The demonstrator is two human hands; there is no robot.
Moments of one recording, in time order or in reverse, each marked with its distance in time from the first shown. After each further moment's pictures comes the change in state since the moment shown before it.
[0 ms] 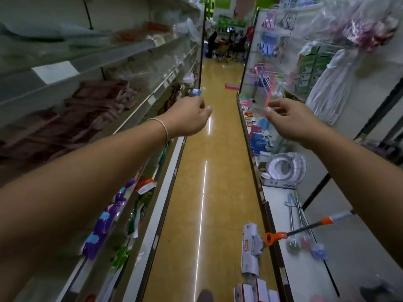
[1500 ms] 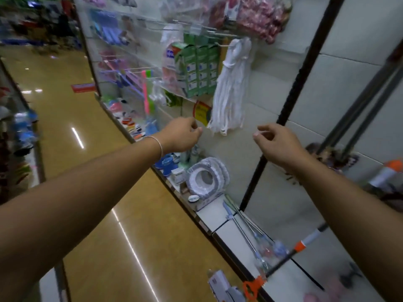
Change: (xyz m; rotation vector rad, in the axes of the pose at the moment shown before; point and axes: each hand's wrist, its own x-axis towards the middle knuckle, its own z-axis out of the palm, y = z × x) left_hand 0.612 0.047 0.306 -0.216 -0.458 0.598; right_hand 0.401 0.259 -0.006 -0.143 0.474 0.677
